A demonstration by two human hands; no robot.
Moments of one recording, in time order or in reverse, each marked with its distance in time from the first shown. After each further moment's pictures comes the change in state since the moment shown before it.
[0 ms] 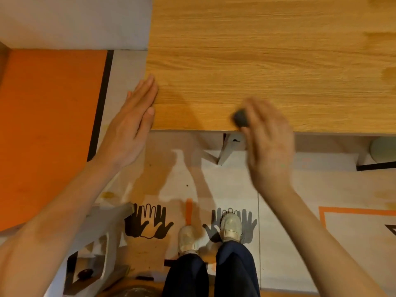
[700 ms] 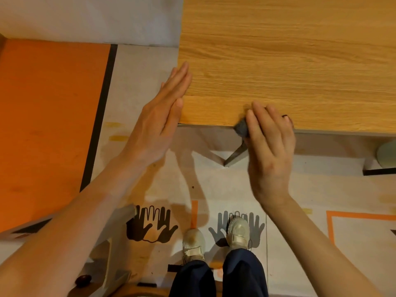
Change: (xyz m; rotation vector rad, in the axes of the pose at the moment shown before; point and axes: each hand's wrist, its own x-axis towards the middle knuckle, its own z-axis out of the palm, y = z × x) left_hand 0.003 -0.019 0.006 -0.210 0.059 0.106; right_hand -0.014 -0.037 0.063 -0.006 0.188 -0.173
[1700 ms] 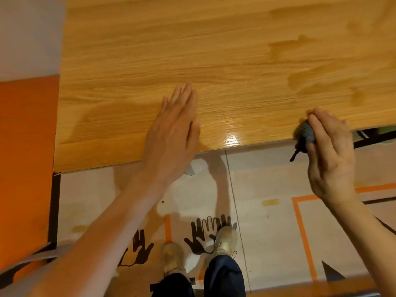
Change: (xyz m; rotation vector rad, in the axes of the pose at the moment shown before) left_hand 0.089 0.154 0.139 0.313 -0.087 0.033; right_hand -0.035 0.242 -0.171 -0.127 -0.126 0.158
